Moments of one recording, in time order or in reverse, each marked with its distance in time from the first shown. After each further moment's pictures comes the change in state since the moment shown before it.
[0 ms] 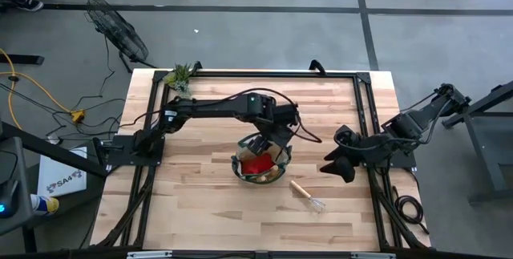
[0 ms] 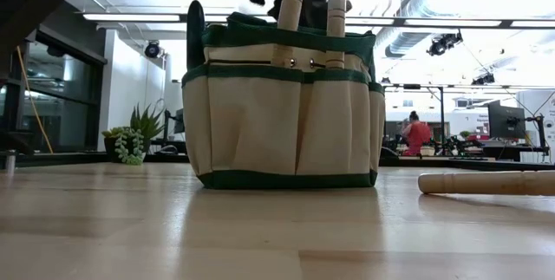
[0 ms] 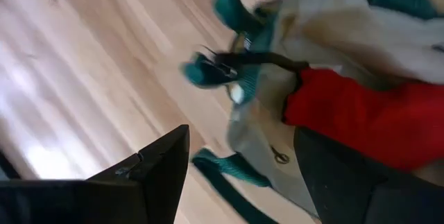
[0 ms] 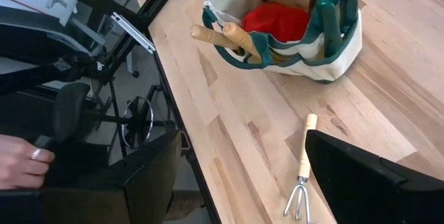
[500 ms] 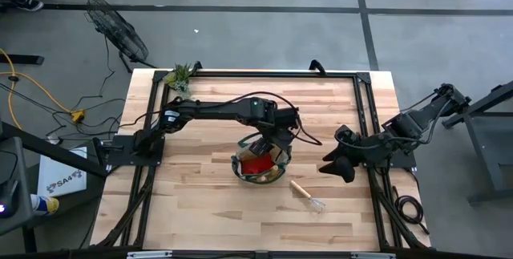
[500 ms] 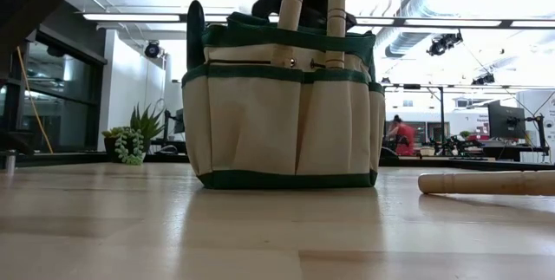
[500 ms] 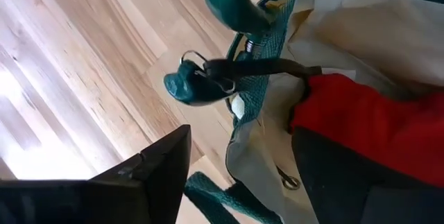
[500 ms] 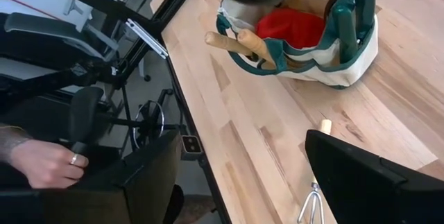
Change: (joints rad) left arm 0.000 0.002 -0.108 0.107 0.000 0.001; right arm 0.000 0.000 0.000 0.045 0.000 -0.001
